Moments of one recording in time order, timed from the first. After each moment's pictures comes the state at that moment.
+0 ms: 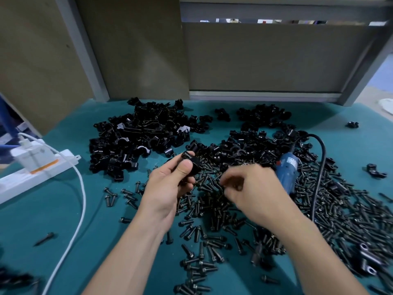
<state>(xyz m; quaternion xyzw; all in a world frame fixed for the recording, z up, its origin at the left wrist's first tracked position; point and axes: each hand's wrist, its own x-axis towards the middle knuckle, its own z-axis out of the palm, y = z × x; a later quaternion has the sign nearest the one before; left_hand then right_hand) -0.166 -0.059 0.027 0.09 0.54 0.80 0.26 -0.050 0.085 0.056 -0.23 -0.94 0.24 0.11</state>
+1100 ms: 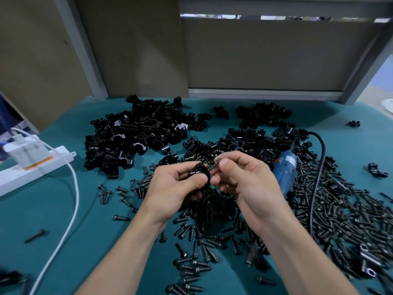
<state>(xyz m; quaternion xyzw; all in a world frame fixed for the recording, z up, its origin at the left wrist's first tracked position) -0.161 -0.060 0.019 0.28 0.63 0.69 0.24 -0.054 0.072 0.054 -0.18 -0.58 0.76 0.22</state>
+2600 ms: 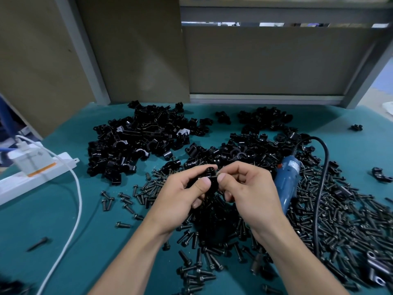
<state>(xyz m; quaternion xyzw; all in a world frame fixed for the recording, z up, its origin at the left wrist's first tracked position) -0.164 -0.058 0.011 0.31 0.63 0.66 0.26 -0.059 0.077 0.033 -0.20 -0.74 0.58 0.26</state>
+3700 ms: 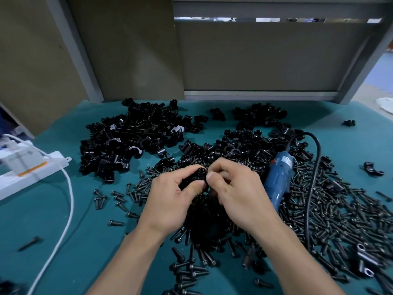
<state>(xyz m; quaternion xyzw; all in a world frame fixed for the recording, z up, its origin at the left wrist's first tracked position) -0.155 -0.061 0.013 0.36 0.76 0.54 0.06 -0.055 0.076 0.041 -0.17 -0.86 0.44 0.20</state>
